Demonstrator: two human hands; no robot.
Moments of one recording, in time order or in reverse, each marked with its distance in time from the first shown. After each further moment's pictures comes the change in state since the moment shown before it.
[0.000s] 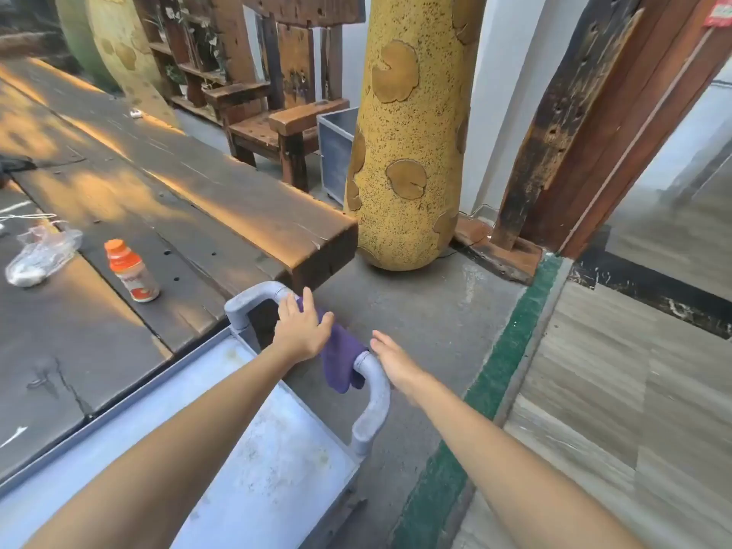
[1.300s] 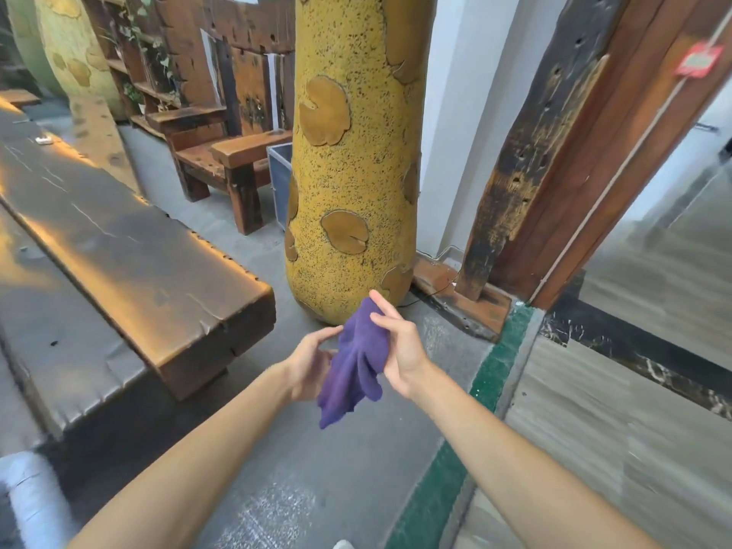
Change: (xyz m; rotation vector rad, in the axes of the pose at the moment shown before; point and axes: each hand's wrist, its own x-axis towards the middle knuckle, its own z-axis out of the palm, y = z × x) left_hand 0.269 0.270 0.079 -1.347 -0.916 -0.310; right_hand 0.186 -0.164 -0.305 0.723 -0.089 -0.223
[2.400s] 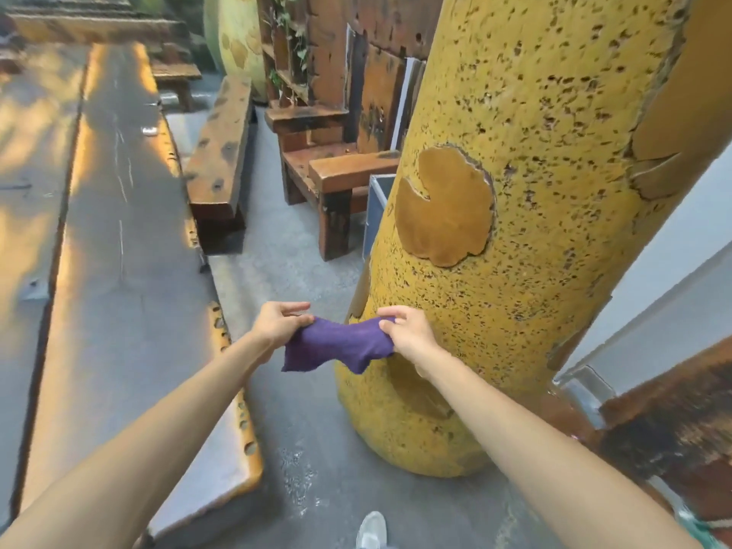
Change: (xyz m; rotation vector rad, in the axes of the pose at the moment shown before) left_hand 0.212 0.488 -0.266 0.322 1.093 0.553; right_hand 0.672 -0.130 0.090 -0.965 -0.117 0.008
